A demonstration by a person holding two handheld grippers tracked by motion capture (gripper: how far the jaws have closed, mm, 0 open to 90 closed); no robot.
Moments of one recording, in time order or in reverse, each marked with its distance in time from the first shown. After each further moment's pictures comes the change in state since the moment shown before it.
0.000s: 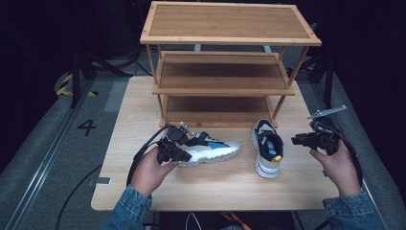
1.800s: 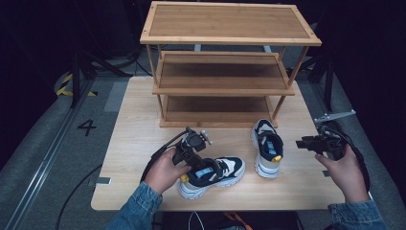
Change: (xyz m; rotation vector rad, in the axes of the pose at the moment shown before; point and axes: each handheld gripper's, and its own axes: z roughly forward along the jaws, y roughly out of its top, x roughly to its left) left arm -0.018 0.026 0.032 0.081 0.024 0.157; right arm -0.001 -0.016 -0.014 -0.019 -0.018 0.023
